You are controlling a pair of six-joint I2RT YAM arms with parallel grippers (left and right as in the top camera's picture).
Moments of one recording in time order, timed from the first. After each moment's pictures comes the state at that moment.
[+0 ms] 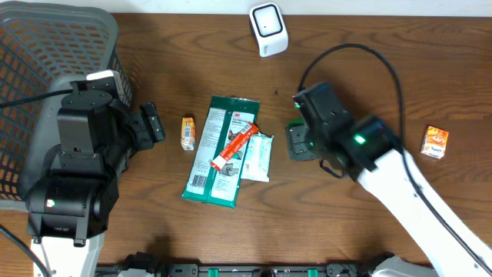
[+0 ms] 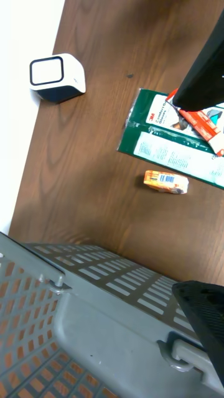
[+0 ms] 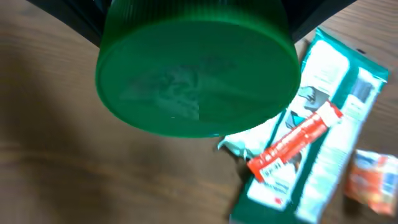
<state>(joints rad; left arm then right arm) -0.10 1.01 1.30 -0.97 -0.11 -0.28 0.59 1.36 1.31 -1.03 0.13 0.36</state>
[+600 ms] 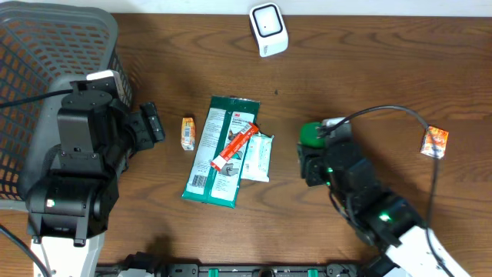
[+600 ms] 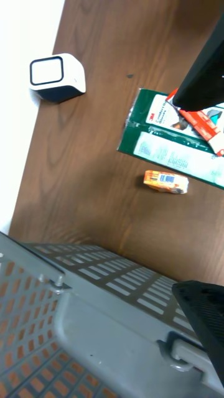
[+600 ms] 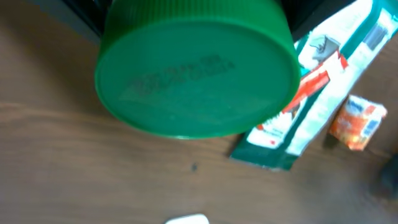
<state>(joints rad) -0.10 1.01 1.30 -0.97 -0.11 -0.28 0.62 0.95 0.67 -0.37 0.23 0.36</state>
